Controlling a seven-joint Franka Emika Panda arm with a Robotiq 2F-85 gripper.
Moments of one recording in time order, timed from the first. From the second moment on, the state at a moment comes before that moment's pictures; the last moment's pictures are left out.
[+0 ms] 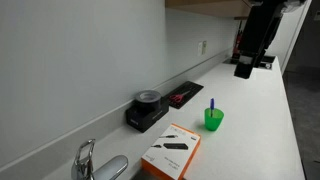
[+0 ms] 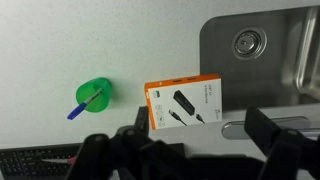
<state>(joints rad) -0.01 -0.39 0.10 -2.21 0.00 1.92 0.21</state>
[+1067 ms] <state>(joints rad) -0.04 -0.28 0.03 -2.21 -0.02 1.96 0.21</state>
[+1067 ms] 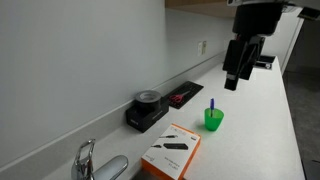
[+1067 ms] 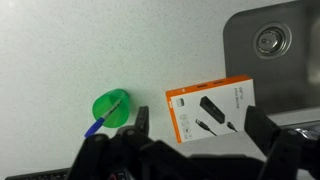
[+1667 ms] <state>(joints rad) -0.11 -0.06 -0.06 -2.21 -0.09 2.15 0.25</state>
